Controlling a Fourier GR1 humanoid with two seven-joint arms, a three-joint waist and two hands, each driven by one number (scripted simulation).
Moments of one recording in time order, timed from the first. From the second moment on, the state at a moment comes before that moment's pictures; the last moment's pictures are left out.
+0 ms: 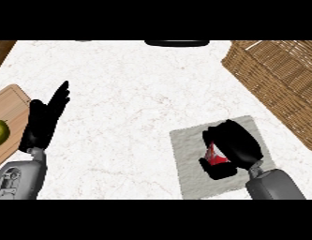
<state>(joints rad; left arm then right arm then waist) -0.22 0.18 0.08 -1.40 -0.15 -0.04 0.23 -0.19 -0.25 0.35 -1.46 1.20 0.18 -0.15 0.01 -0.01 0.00</state>
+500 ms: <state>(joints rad) -0.21 0.19 0.11 -1.40 -0.14 -0.04 0.24 -0.19 -0.16 0.21 -1.72 0.94 0.43 -0.12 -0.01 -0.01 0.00</state>
